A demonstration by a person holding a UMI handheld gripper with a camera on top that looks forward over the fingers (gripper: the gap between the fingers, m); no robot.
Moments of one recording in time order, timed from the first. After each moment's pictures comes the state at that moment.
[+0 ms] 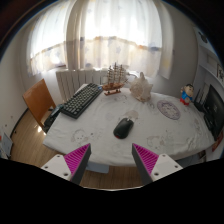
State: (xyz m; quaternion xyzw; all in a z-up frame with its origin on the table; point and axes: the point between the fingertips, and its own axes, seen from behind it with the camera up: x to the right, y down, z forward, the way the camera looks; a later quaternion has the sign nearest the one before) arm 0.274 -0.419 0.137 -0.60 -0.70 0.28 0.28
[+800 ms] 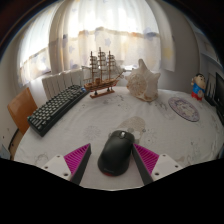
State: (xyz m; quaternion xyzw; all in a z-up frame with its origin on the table) arm 0.084 -0.393 -0.003 -0.61 -0.66 0.34 0.29
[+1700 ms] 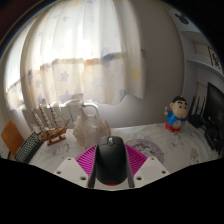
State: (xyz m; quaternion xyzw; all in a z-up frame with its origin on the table) arm -0.067 -0.142 0.158 -0.63 -0.59 0.36 0.35
